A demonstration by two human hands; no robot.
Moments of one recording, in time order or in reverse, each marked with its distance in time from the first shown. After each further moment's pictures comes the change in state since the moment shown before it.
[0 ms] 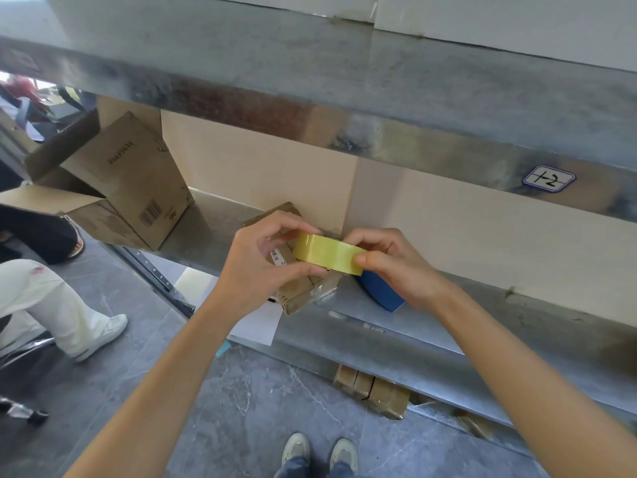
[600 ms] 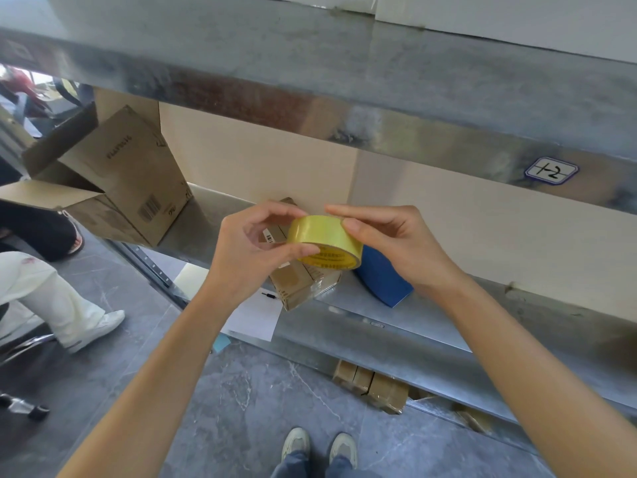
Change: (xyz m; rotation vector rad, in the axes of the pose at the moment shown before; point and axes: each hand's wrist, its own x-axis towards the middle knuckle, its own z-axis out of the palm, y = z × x) left_hand -0.001 0.010 -0.006 -0.049 0.105 -0.118; right_hand 0.000 -0.025 0.005 -0.064 0.167 -0.118
